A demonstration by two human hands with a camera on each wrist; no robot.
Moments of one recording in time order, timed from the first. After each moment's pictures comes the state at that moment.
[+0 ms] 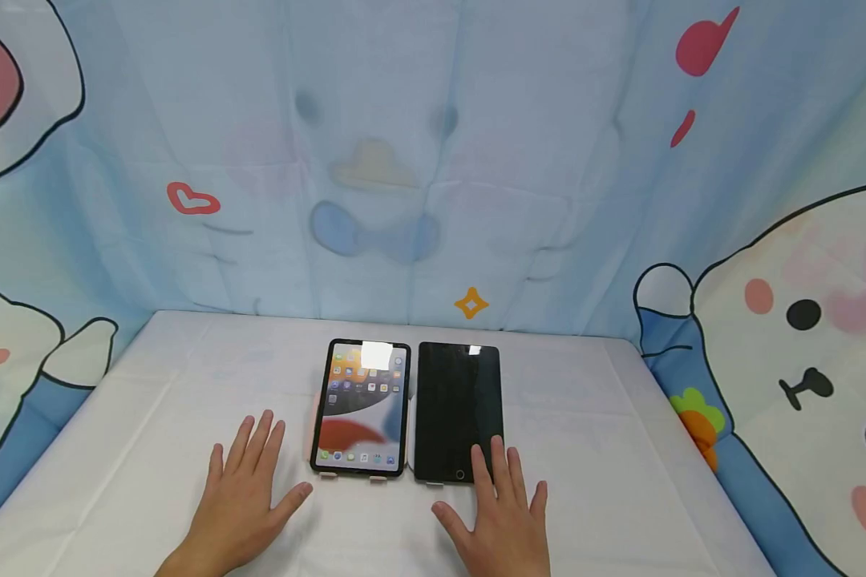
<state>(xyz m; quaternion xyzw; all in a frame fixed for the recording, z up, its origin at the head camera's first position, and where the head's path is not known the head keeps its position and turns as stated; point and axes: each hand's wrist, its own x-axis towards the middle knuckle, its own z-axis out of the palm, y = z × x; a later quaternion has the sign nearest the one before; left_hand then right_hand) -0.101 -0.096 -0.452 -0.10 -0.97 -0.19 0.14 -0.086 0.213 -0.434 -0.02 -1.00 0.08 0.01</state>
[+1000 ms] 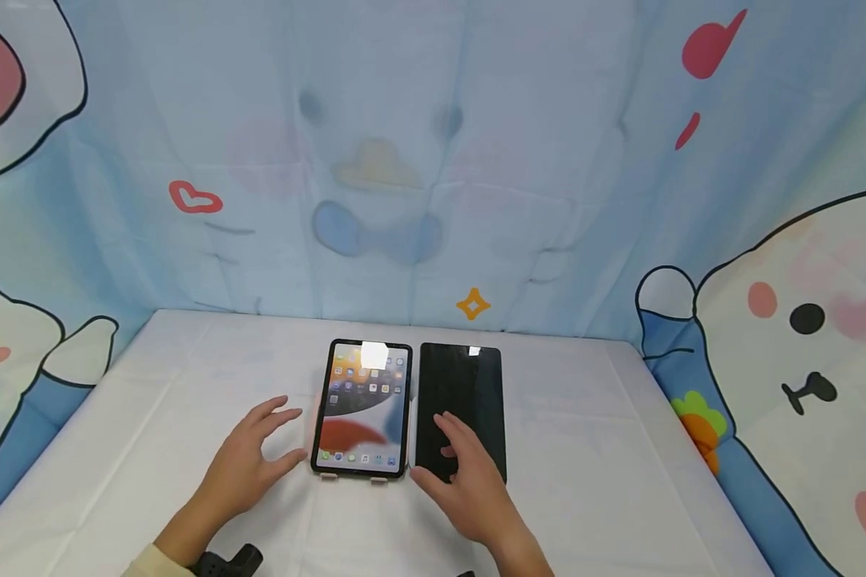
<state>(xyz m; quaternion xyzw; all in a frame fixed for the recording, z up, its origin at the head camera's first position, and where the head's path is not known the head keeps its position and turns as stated) -0.142 -0.106 -0.440 -0.11 -0.92 -0.35 0.13 -0.127 0.194 -0.420 0.05 -0.93 0.37 0.01</state>
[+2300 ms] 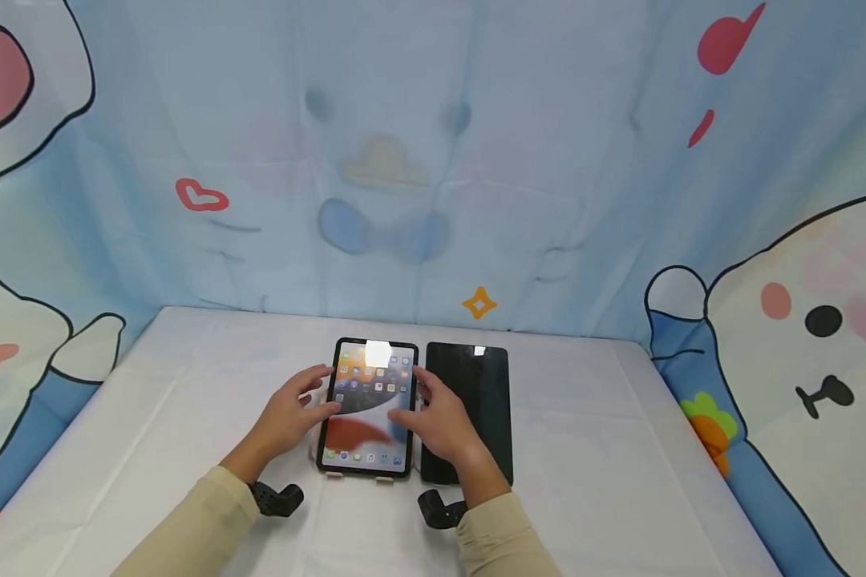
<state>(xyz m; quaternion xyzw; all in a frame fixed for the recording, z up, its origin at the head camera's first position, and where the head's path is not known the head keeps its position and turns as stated) -0.216 -0.085 -0.454 -0.06 -0.85 -0.52 0.01 -0.210 0.162 -0.423 0.06 -0.85 0.52 -0.05</state>
